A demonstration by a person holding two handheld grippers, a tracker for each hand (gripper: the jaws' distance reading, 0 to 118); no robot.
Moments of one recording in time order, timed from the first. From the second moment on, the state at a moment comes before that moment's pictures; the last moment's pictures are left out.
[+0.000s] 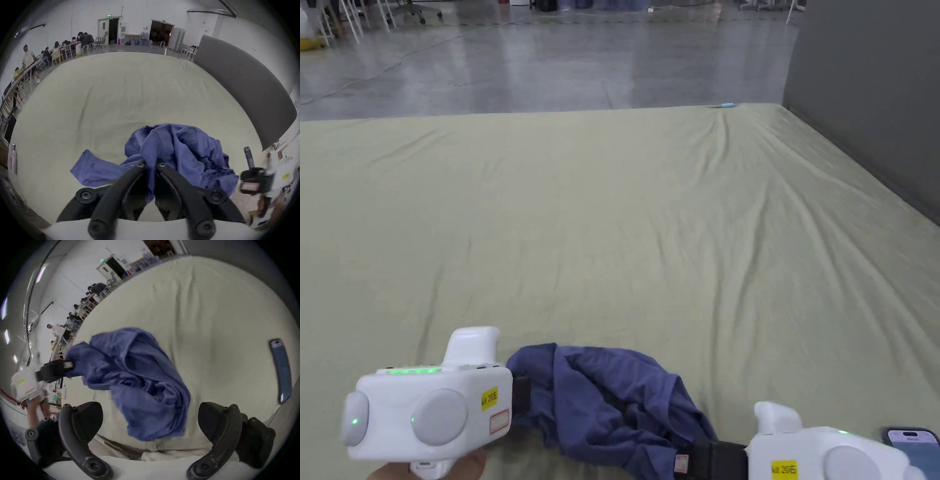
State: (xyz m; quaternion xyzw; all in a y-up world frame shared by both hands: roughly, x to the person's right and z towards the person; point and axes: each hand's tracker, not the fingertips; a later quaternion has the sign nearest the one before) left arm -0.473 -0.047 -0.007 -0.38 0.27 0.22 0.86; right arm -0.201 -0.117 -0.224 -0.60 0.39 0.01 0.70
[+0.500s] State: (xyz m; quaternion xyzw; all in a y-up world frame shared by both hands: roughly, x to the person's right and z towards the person) left arm -0.519 0.063 0.055 -0.31 0.31 0.23 0.87; right arm -0.221 0.077 -0.256 -0.46 0.49 -0.02 0.74
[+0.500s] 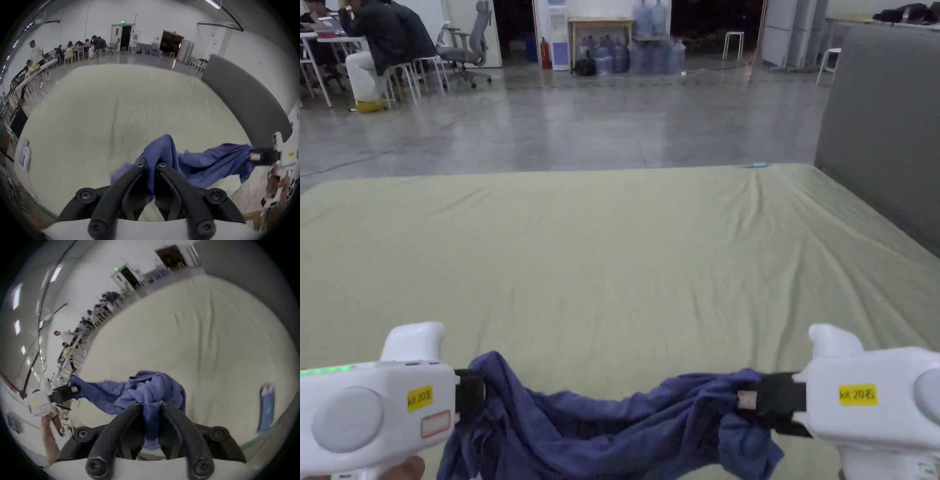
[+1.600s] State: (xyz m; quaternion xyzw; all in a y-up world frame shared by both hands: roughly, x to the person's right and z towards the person) left arm -0.695 0.152 -0.075 -0.31 0.37 0.20 0.85; right arm -0.398 0.197 -0.396 -0.35 0.42 0.10 0.83
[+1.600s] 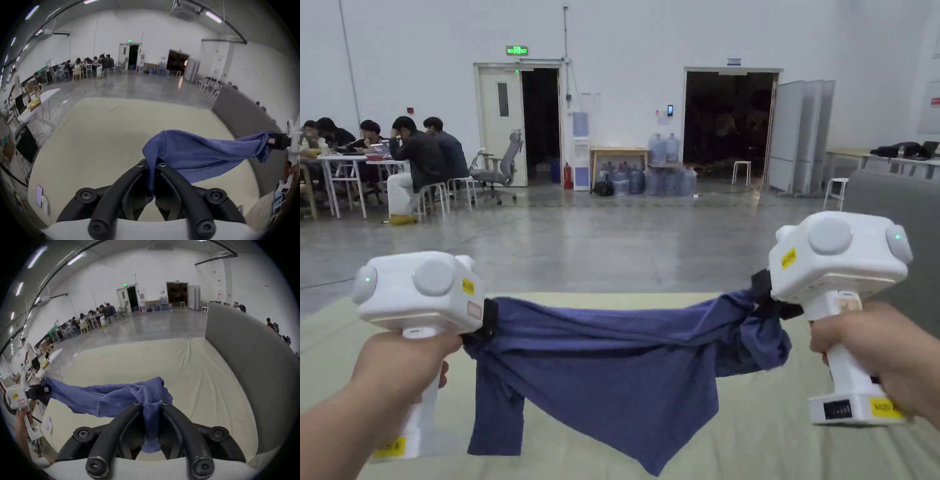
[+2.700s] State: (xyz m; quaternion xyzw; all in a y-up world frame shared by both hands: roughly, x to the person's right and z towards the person) left arm -0.525 -0.112 0.112 -0.49 0.34 0.25 0.76; right arm -0.217 -0.089 -0.251 -0.55 0.38 0.21 0.71
